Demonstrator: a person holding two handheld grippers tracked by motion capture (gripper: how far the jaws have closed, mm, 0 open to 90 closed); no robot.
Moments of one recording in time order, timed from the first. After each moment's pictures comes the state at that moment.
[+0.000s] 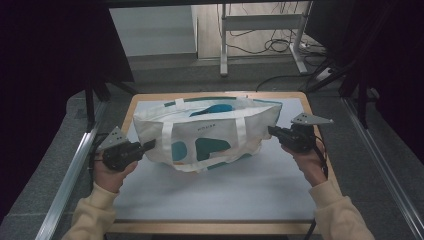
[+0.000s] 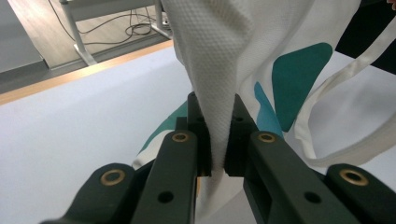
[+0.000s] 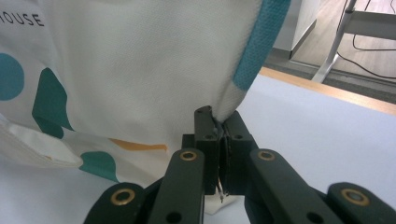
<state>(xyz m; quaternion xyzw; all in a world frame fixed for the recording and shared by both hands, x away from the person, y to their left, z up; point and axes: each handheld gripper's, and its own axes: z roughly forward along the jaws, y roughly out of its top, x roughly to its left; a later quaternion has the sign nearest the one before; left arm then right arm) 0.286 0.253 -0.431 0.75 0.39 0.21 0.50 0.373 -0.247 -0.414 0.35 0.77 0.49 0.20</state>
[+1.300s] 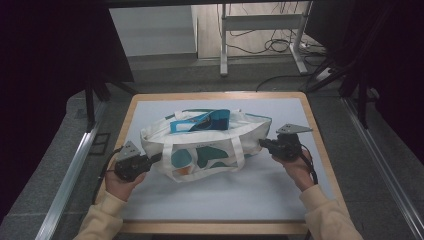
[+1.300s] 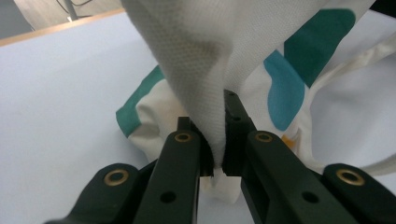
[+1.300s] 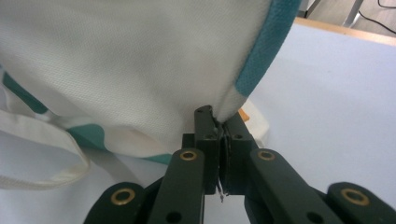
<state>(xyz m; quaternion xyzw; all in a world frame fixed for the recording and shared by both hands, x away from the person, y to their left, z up) 0.289 0.242 -0.487 0.77 0.40 0.19 0.46 0.382 -0.229 -0.466 0.37 0.80 0.44 0.16</state>
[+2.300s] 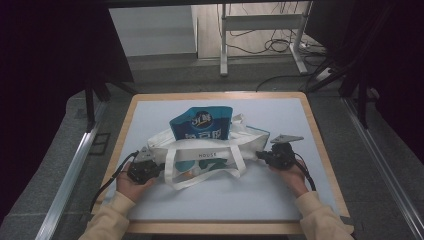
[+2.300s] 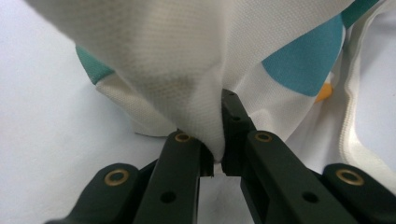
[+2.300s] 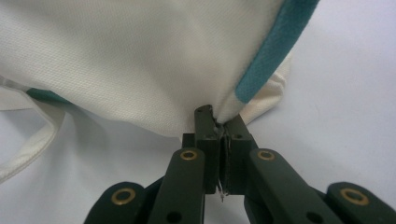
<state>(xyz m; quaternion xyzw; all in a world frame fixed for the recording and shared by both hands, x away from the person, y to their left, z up) 0.309 0.226 -0.531 0.81 0.41 0.16 0.39 0.384 -0.229 -0.517 0.40 0.81 0.41 0.12</state>
